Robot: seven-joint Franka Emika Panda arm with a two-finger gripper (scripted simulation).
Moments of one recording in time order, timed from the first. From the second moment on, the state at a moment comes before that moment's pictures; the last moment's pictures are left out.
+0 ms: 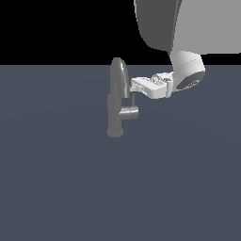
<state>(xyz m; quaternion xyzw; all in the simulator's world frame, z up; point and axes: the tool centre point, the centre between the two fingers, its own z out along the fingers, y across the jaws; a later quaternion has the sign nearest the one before) 0.104 -0.043 0.195 -0.61 0.42 0.53 0.42</state>
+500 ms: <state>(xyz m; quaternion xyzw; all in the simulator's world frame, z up) 0.113 -0.044 0.164 -0.56 0.44 0.55 0.44</state>
